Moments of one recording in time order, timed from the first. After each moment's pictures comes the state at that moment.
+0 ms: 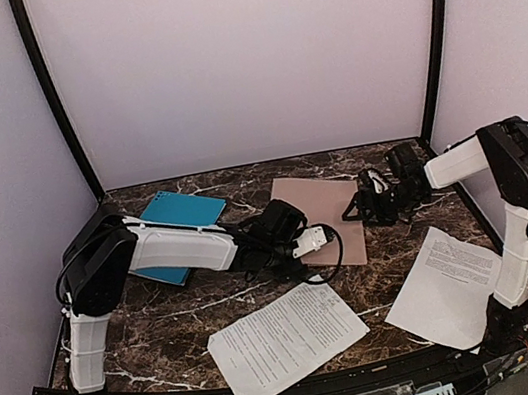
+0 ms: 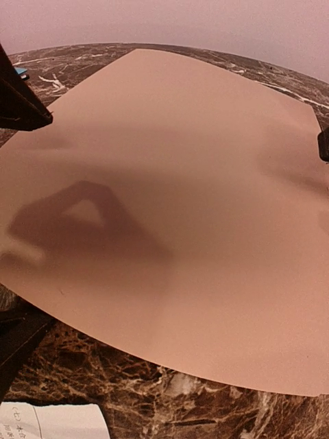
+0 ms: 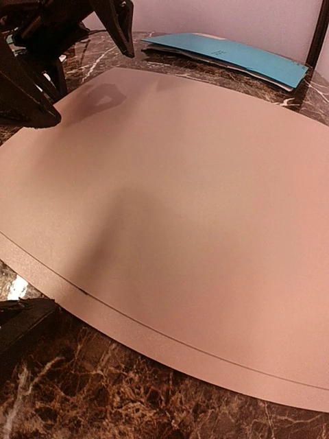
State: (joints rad) left arm -0.98 2.16 1.48 -0.15 -0.29 0.65; right arm 0.26 1.88 1.04 -0.13 -0.61 0.32
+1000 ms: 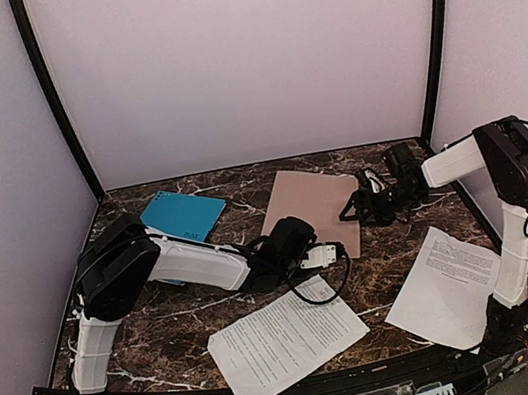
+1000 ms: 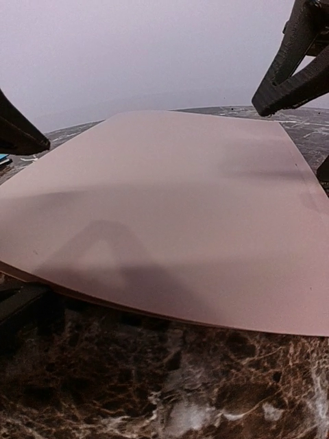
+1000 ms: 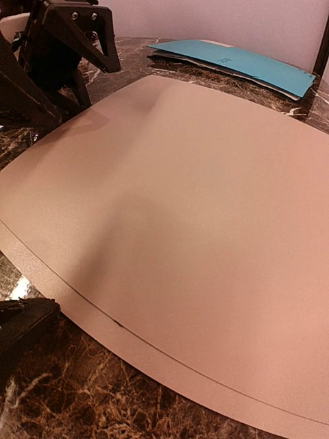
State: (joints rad) left arm -1.04 2.23 1.42 0.15 -0.51 1.02; right arm 0.26 1.91 1.07 -0.14 -0.65 0.31
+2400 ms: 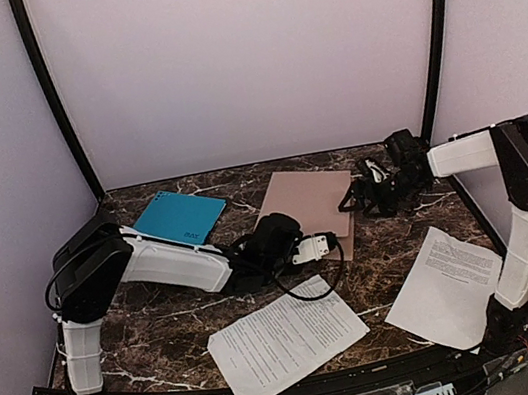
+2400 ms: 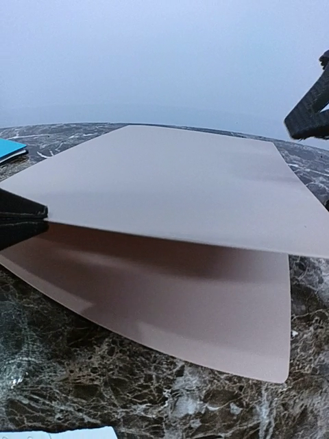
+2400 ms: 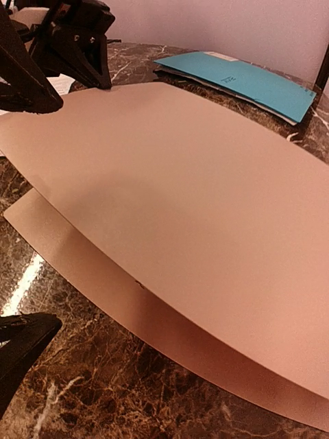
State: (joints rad) left arm -1.05 2.11 1.29 0.22 -0.49 0.91; right arm 0.26 1.83 1.12 -0.28 -0.64 0.28
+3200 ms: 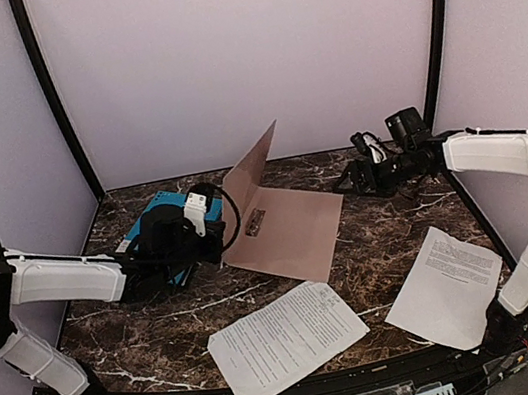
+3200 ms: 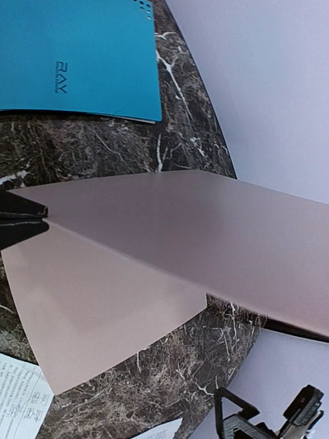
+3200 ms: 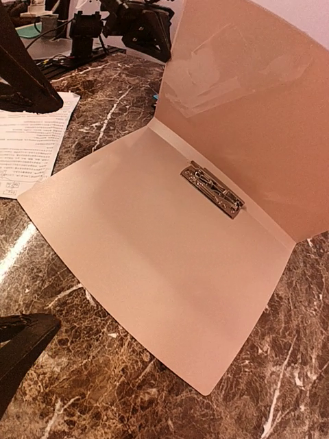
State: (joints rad) left arm -0.79 1.53 0.77 0.37 -0.23 -0.07; right arm 0.33 1.59 1.11 -0.30 -0.60 0.29
